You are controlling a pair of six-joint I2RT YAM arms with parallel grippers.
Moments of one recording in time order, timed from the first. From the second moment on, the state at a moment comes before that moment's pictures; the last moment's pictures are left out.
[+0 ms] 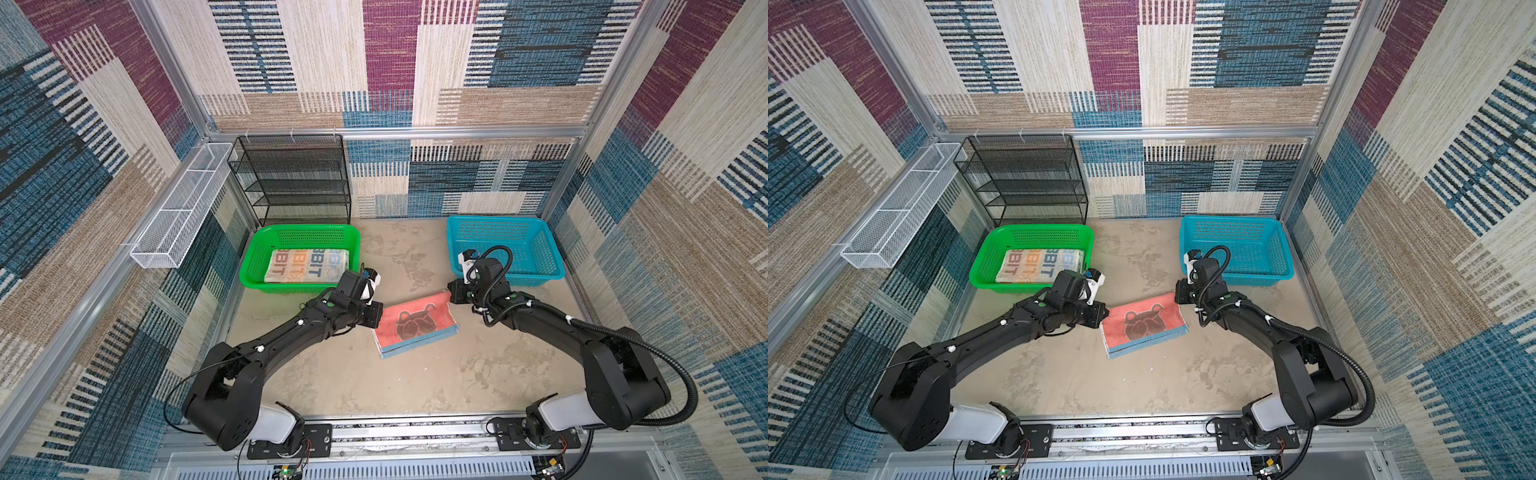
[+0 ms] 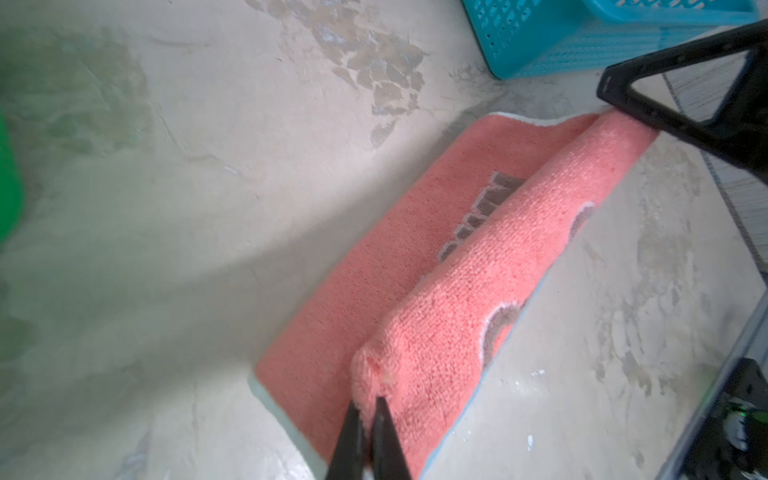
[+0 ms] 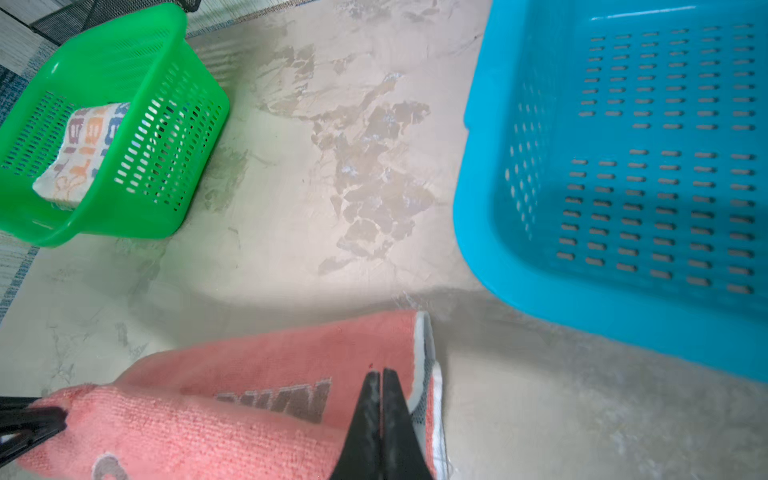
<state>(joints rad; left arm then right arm) -0.56 1.42 0.85 -0.33 0.22 -0.29 0.37 1.43 0.77 -0.03 -0.17 0.35</state>
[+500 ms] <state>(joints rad) -0.62 1.41 0.62 -0.13 0.22 -0.44 0.37 1.41 0.55 0.02 -0.21 0.42</state>
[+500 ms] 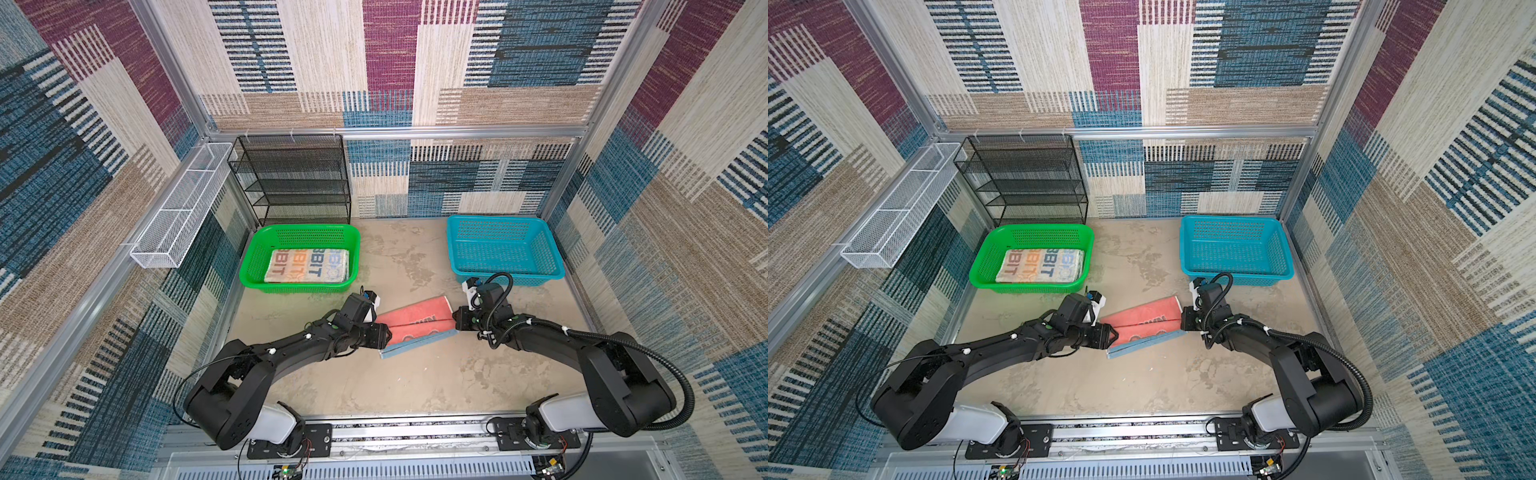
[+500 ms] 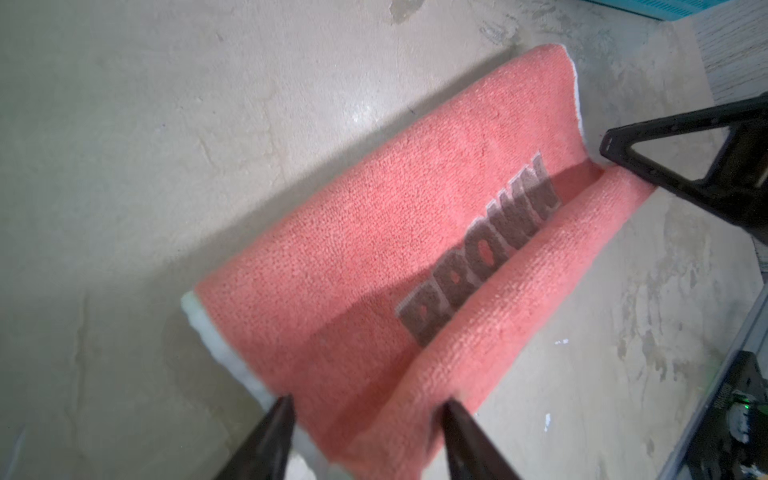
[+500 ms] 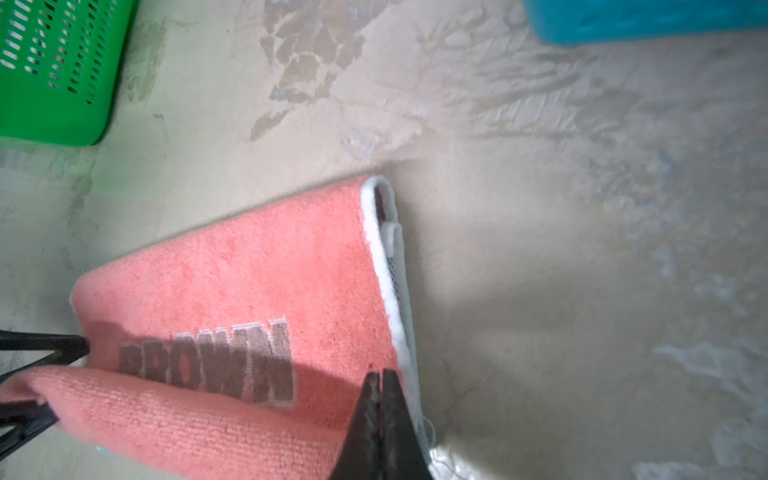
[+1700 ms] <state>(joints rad) -0.62 1.48 0.51 0.18 0.27 -0.73 0.47 1.48 0.58 0.03 -0.29 0.48</state>
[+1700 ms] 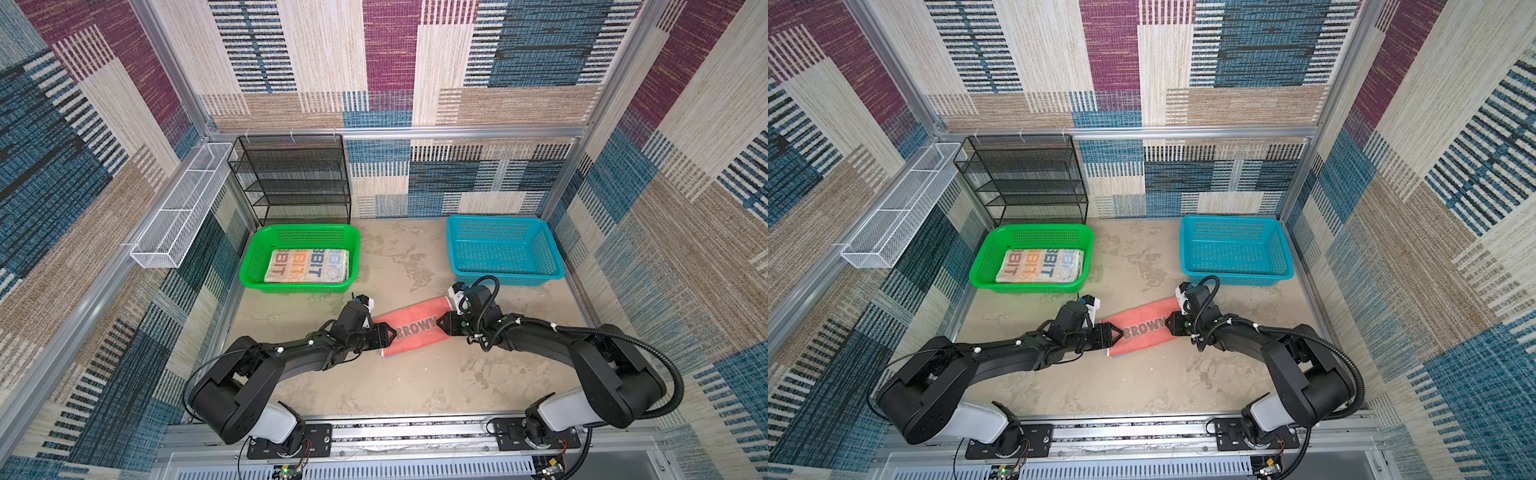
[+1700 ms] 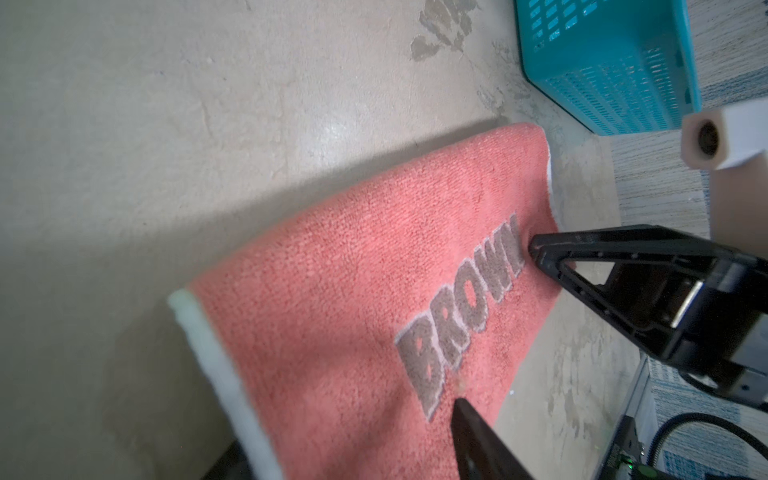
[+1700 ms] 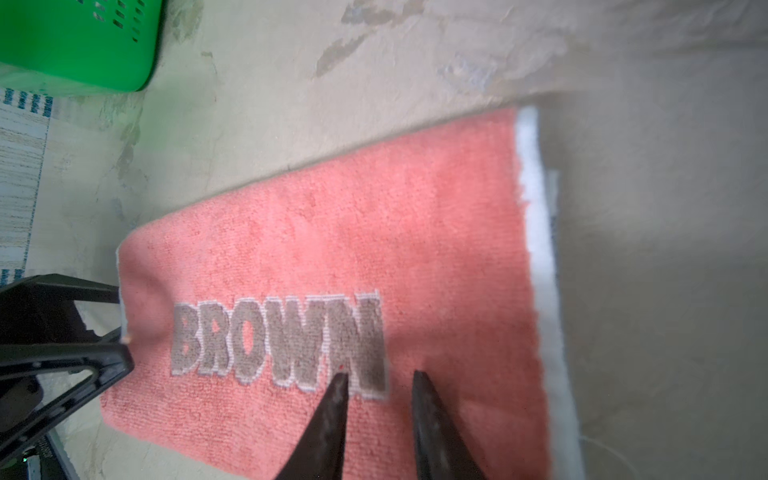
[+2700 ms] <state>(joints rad) -0.44 1.76 1.41 -0.62 0.09 -0.32 0.47 1.26 0.57 0.02 -0.01 0.45</state>
